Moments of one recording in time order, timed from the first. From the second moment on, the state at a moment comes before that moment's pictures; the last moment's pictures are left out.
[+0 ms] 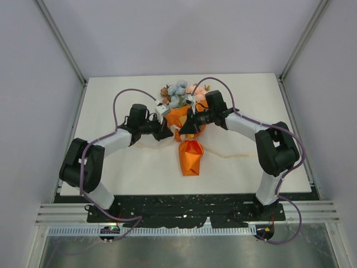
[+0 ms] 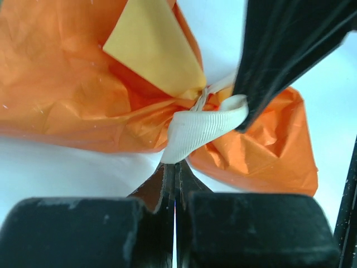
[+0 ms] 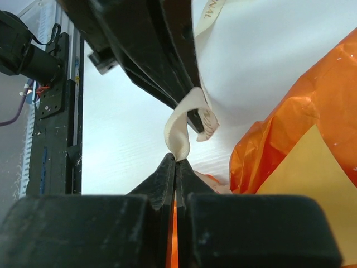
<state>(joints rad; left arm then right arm) -0.38 1.65 0.88 0.14 0.72 0.14 0.46 1.82 1.22 -0.08 -1.02 -0.17</state>
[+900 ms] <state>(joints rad) -0.38 1.49 0.89 0.01 0.76 0.26 0.47 1.82 1.29 0.01 -1.05 -0.06</state>
